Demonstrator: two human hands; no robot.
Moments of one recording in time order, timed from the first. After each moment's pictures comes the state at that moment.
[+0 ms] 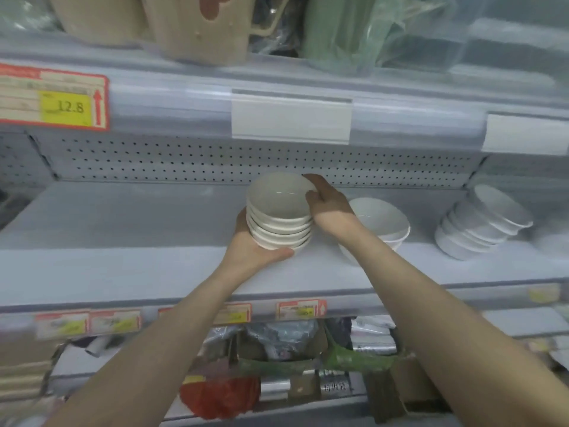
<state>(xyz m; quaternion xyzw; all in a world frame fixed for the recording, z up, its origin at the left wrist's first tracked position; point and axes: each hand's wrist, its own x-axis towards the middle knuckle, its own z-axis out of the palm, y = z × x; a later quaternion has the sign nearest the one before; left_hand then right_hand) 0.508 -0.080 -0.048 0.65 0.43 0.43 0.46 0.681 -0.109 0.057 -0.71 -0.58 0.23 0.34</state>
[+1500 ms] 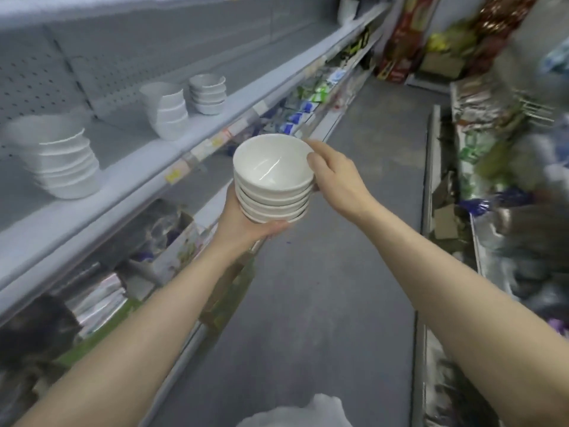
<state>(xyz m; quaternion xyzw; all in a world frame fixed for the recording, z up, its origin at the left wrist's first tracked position) 0.892 -0.500 0.007 0.75 -0.03 0.19 0.63 0.969 -0.668 0.083 -0.85 -0.23 -0.01 0.47</state>
